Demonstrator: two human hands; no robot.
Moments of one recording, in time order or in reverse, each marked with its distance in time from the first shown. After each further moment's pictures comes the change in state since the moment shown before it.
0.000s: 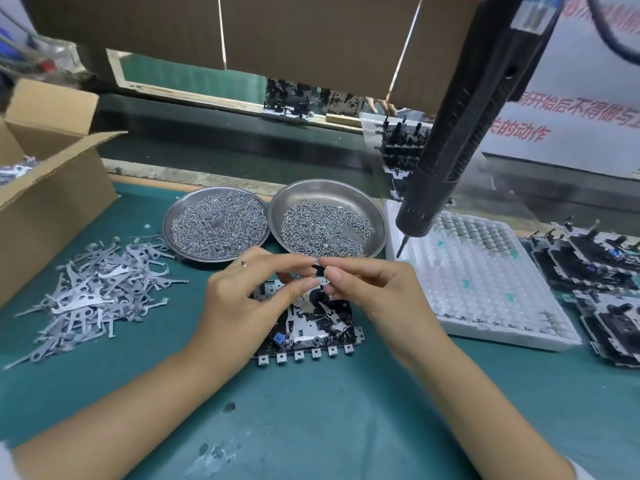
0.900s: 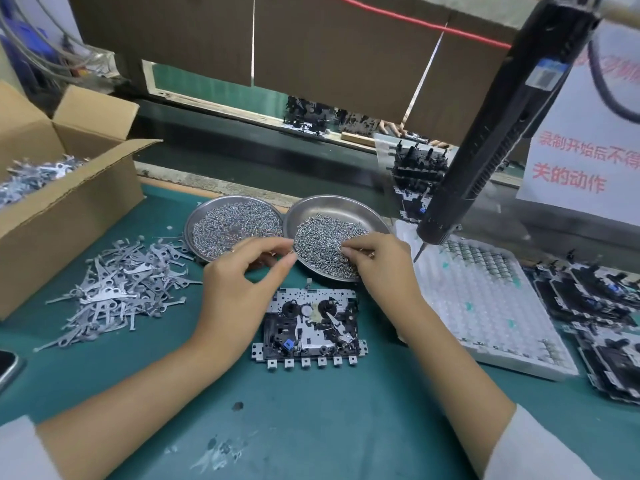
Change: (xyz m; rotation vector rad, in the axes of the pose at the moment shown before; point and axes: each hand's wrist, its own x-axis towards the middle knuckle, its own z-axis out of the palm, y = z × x) left_hand 0.011 -0.005 -0.010 0.032 0.187 -0.238; right_hand 0.069 0.003 -0.007 -0.845 0.218 -0.196
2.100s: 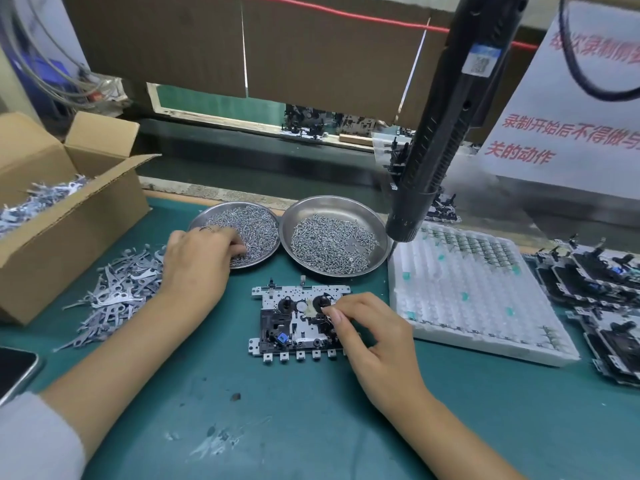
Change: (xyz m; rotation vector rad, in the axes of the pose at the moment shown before) left_hand 0.046 -0.028 -0.029 0.984 -0.188 0.024; right_hand -0.105 0.006 0.002 0.368 0.054 -0.288
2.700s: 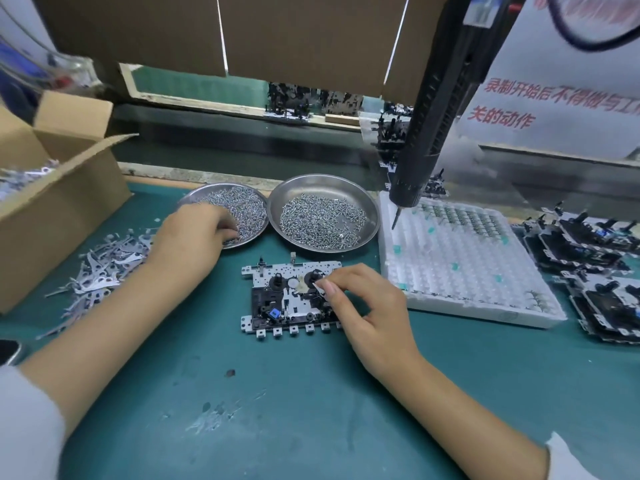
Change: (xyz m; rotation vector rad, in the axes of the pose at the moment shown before) left_hand 0.008 0.006 -0.006 -0.078 -0.180 -0.056; right_hand -0.002 0.005 -0.001 -0.019 0.015 -0.008
